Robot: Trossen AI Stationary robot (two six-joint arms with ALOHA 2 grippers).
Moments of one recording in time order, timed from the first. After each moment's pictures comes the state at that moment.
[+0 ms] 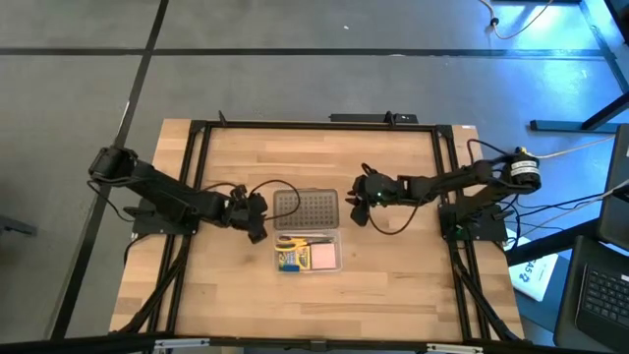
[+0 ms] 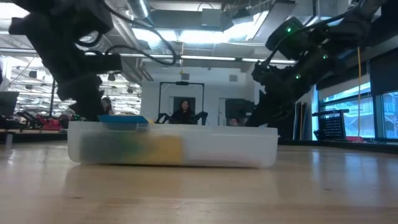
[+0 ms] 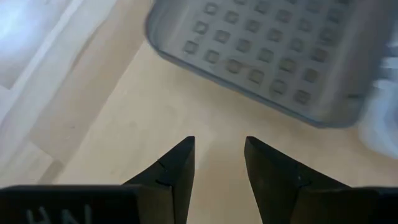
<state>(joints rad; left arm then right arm) -0.24 1.32 0.55 -0.38 -0.50 -0.63 -0.10 1.50 0.56 0.23 0.14 0.26</state>
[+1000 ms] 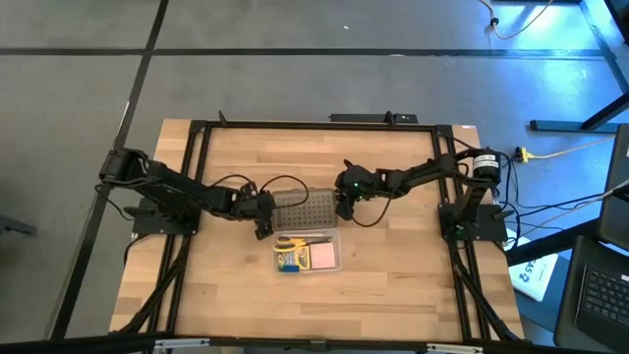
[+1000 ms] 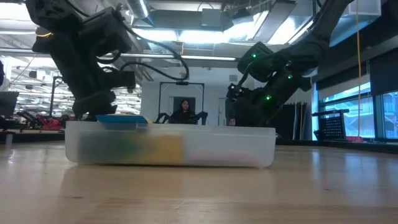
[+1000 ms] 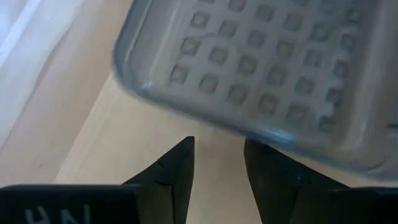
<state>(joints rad) -0.09 1.43 0.54 -0.21 -0.37 -0.44 -0.20 1.81 0.75 0.25 0.02 0.15</state>
